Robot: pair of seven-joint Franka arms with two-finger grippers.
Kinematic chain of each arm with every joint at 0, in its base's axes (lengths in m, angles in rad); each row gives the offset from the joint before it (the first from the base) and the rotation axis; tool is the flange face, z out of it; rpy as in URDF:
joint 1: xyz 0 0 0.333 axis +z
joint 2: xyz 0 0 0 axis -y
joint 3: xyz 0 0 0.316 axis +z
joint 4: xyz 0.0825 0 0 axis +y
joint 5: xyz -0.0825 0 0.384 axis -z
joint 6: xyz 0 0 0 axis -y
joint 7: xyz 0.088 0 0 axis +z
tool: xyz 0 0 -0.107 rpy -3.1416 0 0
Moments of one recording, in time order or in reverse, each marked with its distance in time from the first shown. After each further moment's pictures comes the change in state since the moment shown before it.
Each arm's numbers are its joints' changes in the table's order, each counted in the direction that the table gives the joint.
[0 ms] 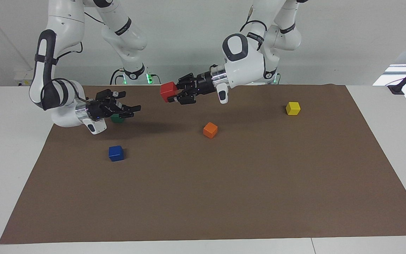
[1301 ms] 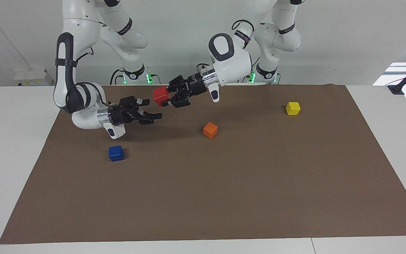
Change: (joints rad) left arm -0.116 -0.035 0.013 -0.002 0.158 0.219 0.001; right arm 0.183 0.000 0.001 0.010 -0.158 0.182 0.061
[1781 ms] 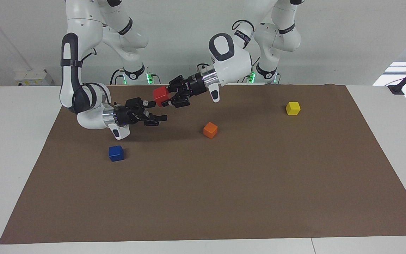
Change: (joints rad) left arm 0.000 0.000 0.001 0.000 0.000 0.000 0.000; right arm 0.031 0.000 0.000 0.000 -0.034 0.037 0.012
